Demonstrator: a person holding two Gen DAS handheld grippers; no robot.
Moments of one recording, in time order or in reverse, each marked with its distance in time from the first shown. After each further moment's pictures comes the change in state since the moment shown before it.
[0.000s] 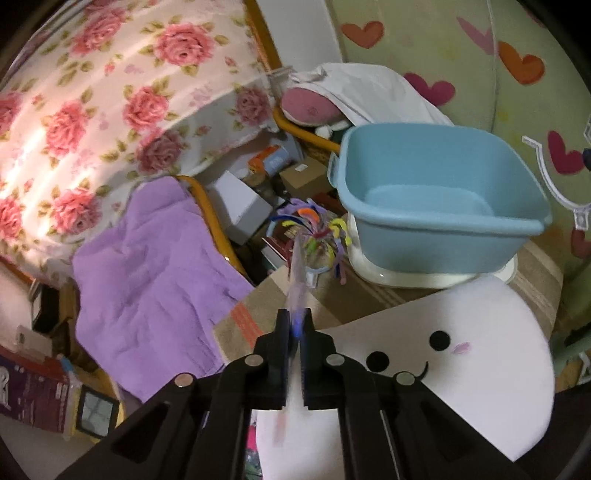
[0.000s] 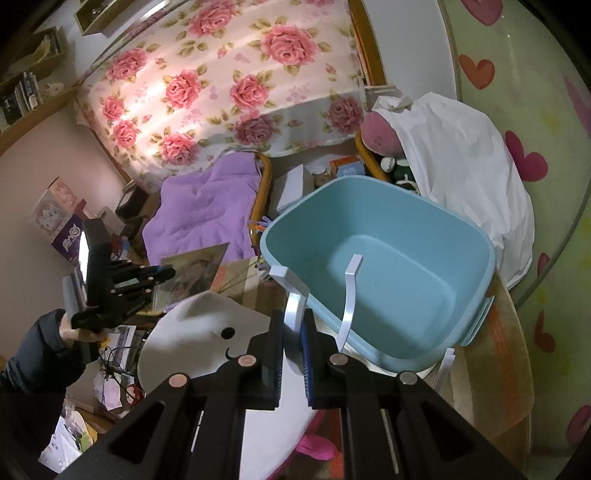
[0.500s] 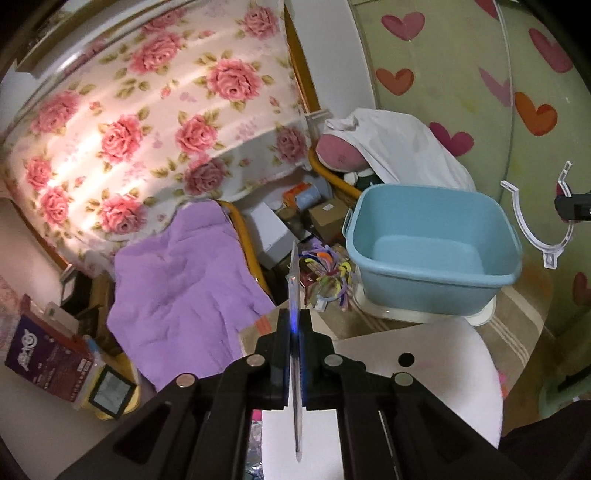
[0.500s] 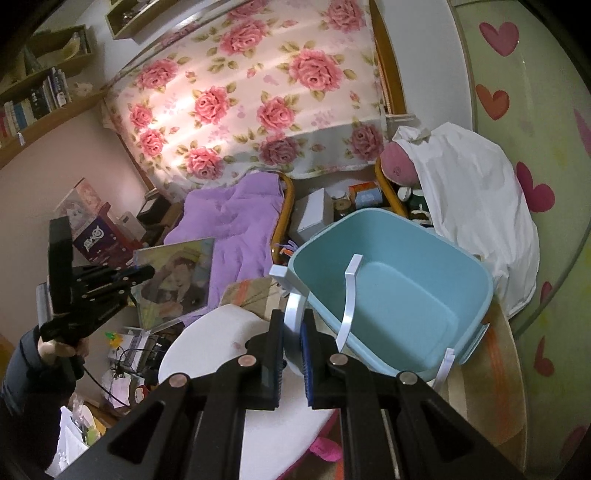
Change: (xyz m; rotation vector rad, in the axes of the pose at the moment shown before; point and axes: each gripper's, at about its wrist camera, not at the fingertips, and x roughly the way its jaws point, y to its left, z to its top) left arm -0.112 -0.006 0.004 -0.103 -0.117 0.107; right arm -0.052 0.026 0.007 -0.064 -0.069 0.049
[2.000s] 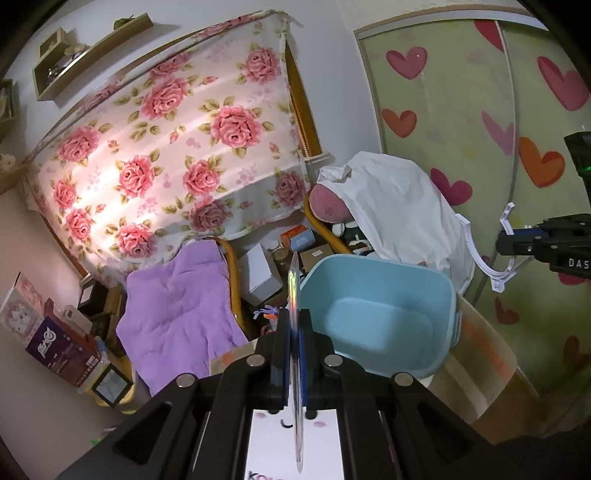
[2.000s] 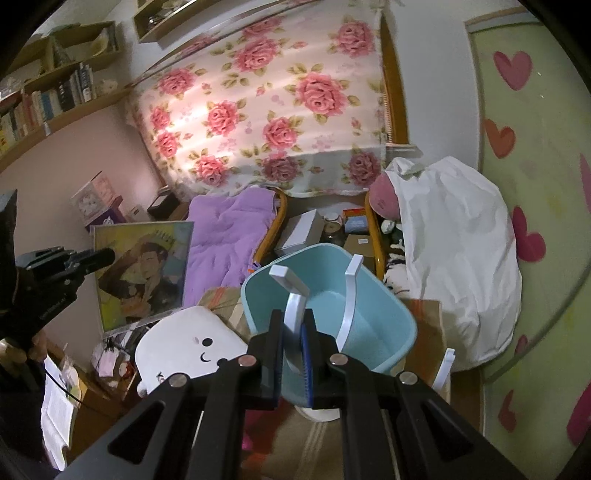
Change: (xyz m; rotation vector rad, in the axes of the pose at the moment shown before) left arm -0.074 -0.158 0.113 -0.099 -0.071 0.096; right arm -0.065 -0.141 0.058 -0.161 -0.016 0.060
